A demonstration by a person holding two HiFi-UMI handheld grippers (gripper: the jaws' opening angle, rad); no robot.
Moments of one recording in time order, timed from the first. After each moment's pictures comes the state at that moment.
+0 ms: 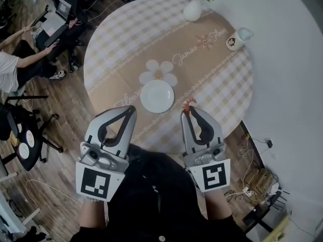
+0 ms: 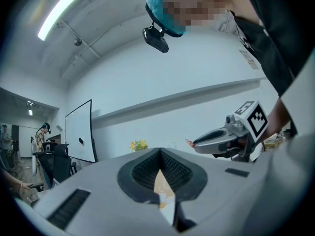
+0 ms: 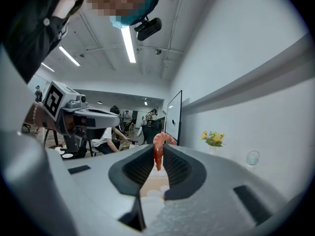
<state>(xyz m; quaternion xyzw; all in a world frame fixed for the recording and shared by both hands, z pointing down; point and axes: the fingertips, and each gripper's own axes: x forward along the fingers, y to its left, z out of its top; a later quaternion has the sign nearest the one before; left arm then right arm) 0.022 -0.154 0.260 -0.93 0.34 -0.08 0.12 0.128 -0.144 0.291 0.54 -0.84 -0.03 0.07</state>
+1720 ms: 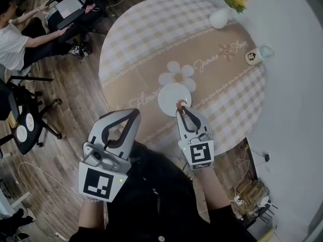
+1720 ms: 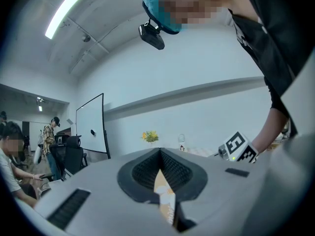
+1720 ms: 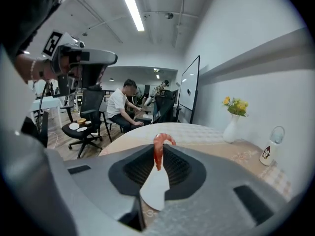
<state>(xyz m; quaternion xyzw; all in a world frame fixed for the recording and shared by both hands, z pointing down) -0.045 -0.171 0.284 -0.91 0.38 -0.10 0.09 0.072 -0.191 0.441 0.47 -0.85 0.03 0.21</state>
